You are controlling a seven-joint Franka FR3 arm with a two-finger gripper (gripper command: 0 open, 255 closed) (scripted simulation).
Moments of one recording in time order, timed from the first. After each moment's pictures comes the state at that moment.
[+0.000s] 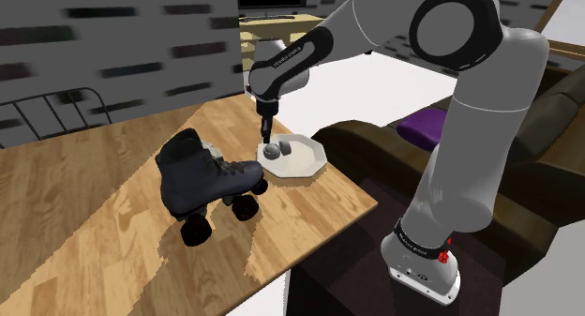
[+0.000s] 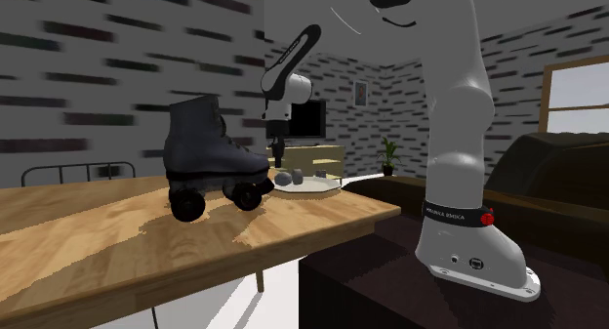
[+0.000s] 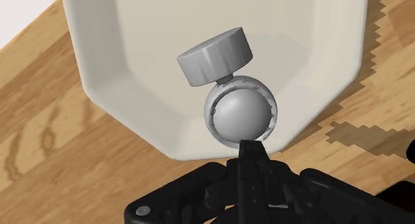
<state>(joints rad) 0.26 0.17 -0.20 -2.10 0.12 2.26 -0.69</state>
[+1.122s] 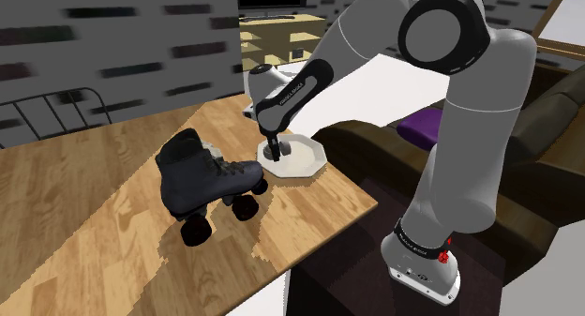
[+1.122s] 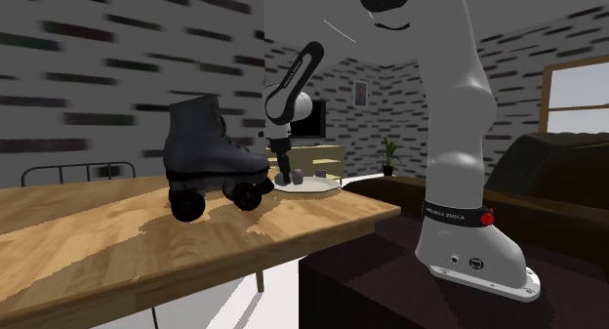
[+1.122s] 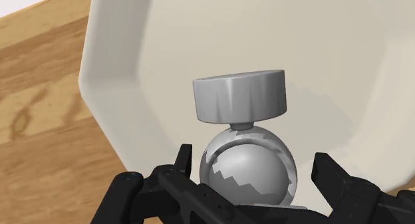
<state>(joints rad) 0.31 0.22 -0.20 -2.21 -0.17 2.40 -0.75</state>
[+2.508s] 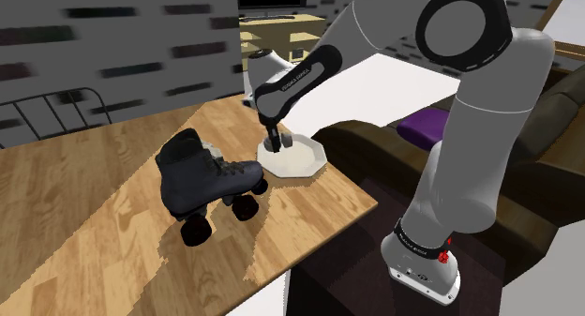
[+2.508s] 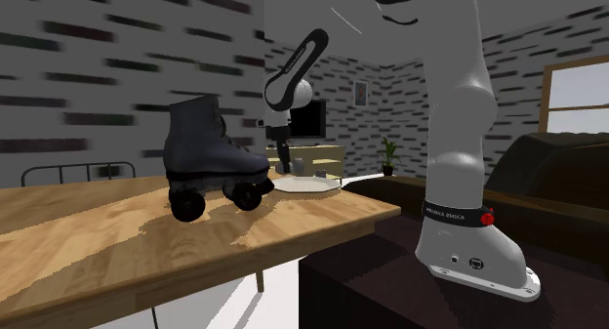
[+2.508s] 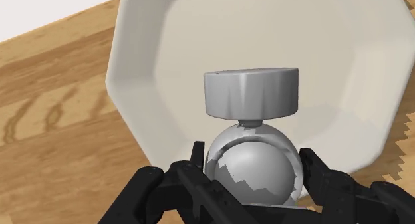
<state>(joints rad) 0.32 0.15 -0.21 -2.19 -0.17 2.30 -0.76</state>
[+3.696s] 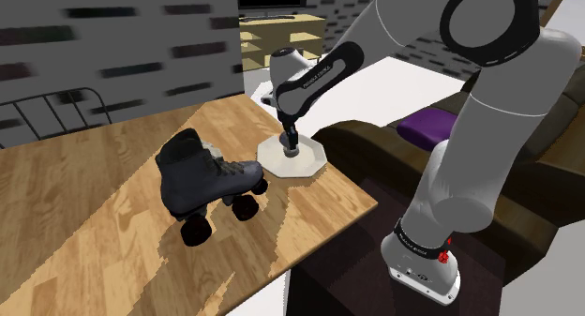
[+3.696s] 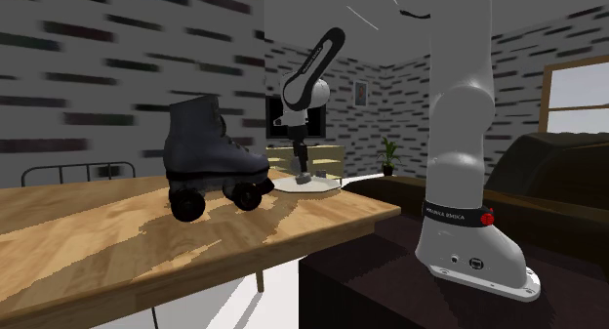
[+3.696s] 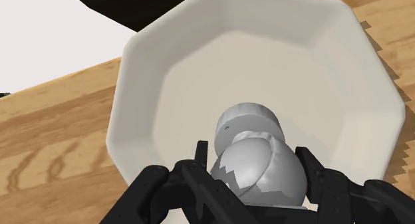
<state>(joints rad) 0.27 0.04 -0.25 -2.32 -0.21 2.34 -0.83</state>
